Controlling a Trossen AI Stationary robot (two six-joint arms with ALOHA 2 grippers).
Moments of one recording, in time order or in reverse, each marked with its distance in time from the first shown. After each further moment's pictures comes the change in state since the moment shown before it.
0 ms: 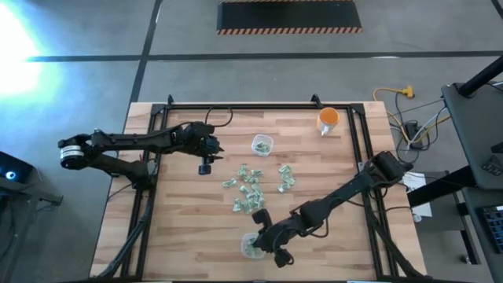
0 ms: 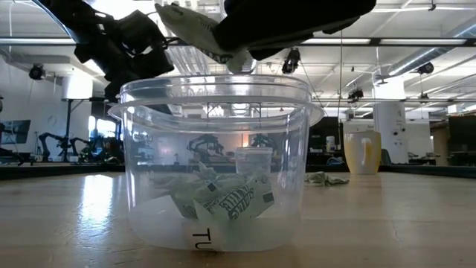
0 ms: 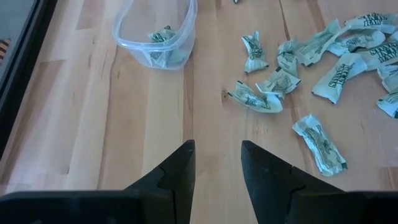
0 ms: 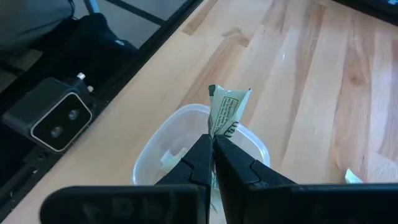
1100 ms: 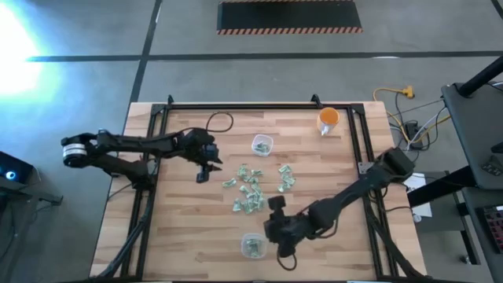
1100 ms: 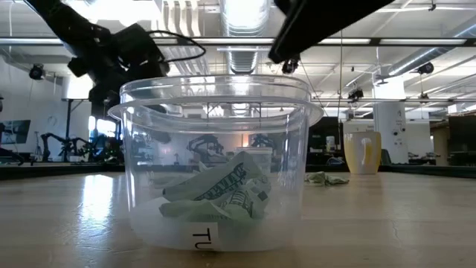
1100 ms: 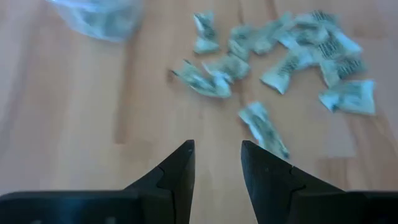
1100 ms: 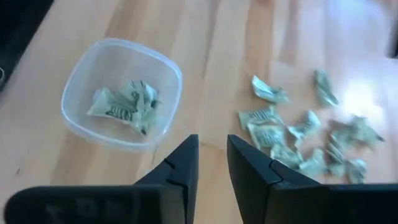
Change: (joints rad) left arm -0.019 0.038 -0.100 0.078 0.166 -0.140; right arm 0.046 -0.099 0.101 -0.489 0.324 0.215
